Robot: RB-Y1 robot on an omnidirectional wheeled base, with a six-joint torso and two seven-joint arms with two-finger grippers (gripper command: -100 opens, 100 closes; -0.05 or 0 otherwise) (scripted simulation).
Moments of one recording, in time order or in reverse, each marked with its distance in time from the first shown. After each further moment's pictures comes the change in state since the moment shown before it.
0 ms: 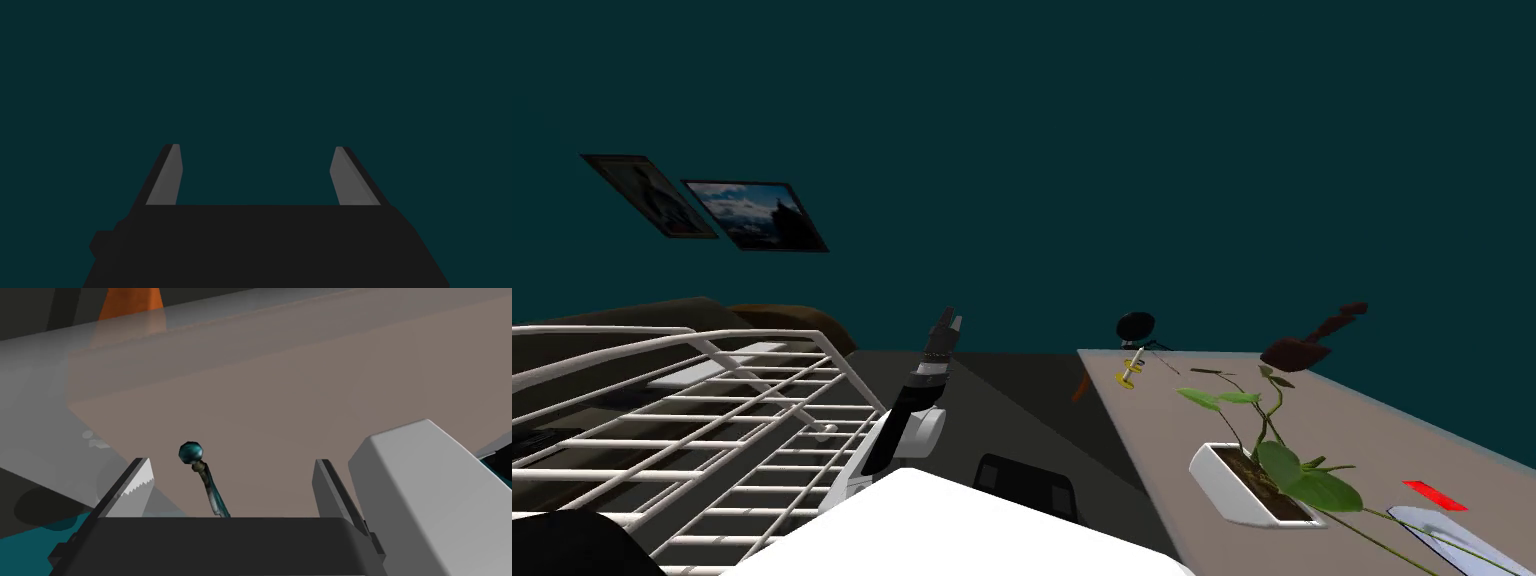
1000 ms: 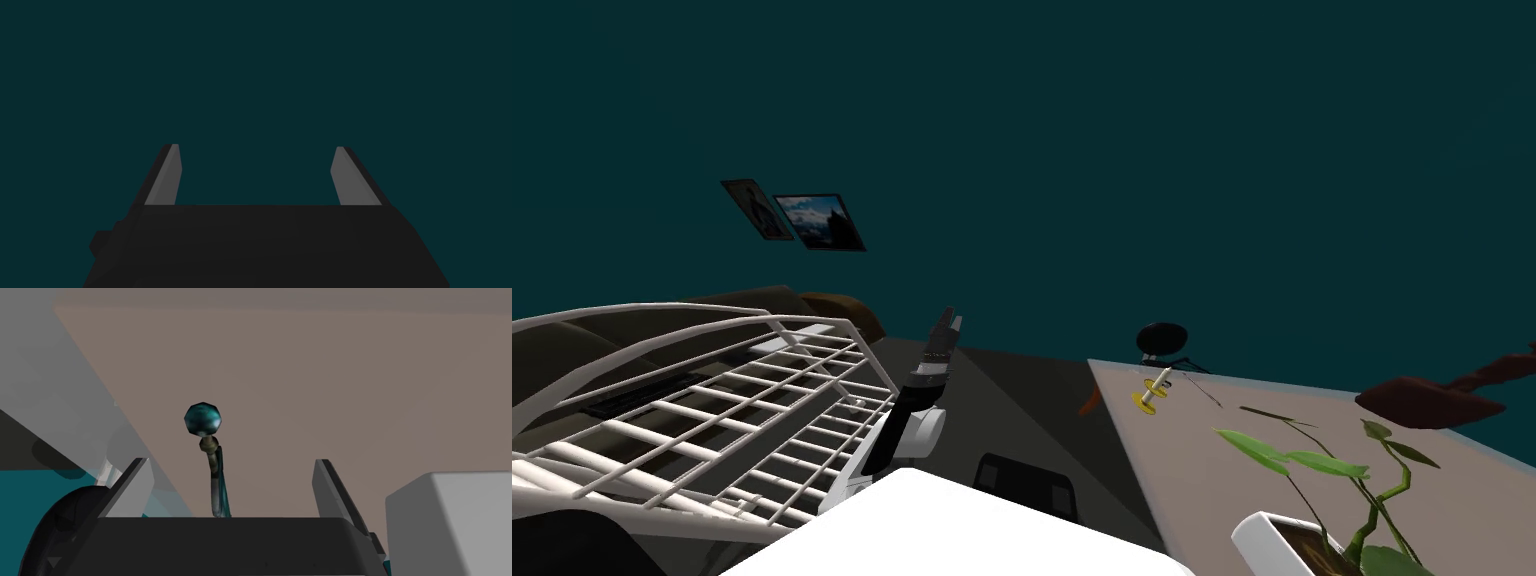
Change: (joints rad) left arm 0.000 0.000 0.000 0.000 0.000 0.000 0.000; right arm -0.006 -0.004 0.010 0.185 0.021 0.083 0.054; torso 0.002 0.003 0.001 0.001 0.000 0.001
